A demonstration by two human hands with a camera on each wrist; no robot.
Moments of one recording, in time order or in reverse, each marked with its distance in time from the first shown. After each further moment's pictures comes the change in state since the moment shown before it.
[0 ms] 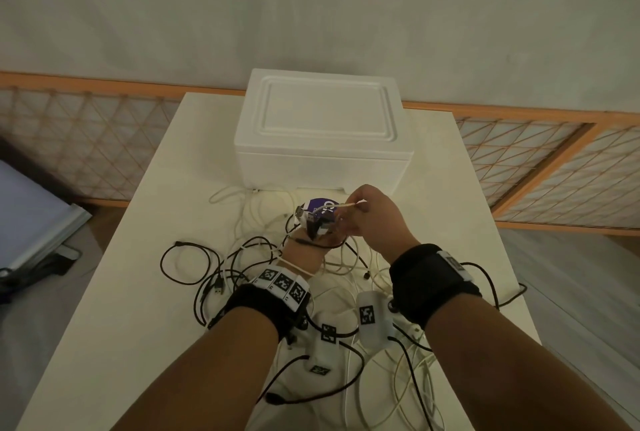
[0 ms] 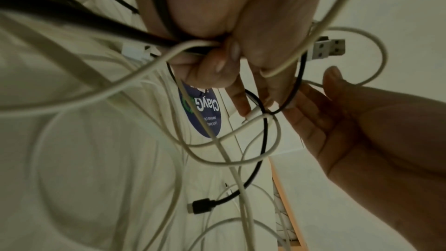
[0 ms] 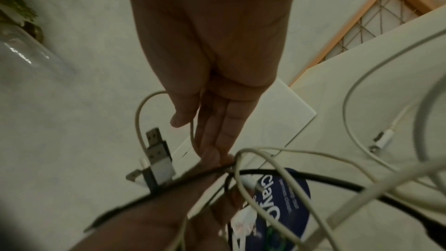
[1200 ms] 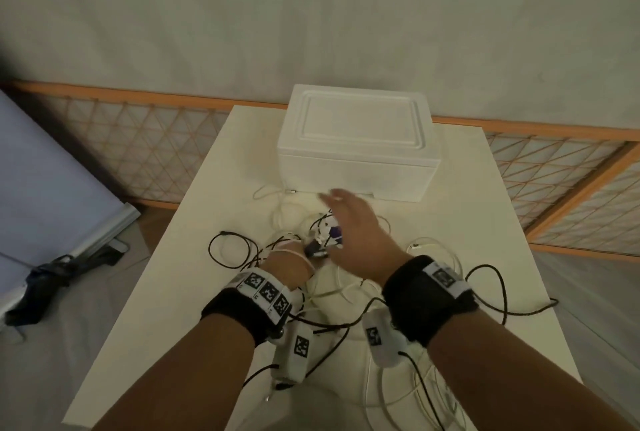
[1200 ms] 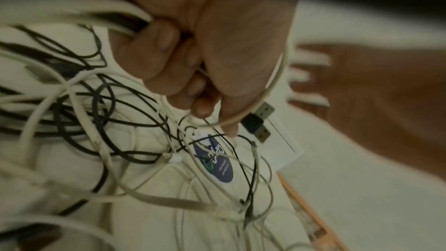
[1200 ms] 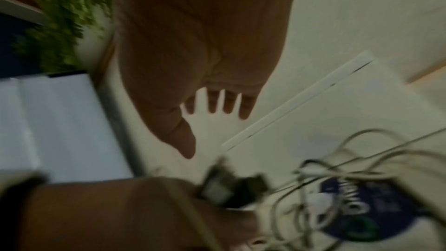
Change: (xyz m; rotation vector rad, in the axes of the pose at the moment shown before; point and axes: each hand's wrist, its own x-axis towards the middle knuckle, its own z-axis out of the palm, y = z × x) left_hand -0.071 0.016 -0.073 0.704 0.022 0.030; right_hand -0.056 -0.024 0.045 -0.770 -0.262 -0.522
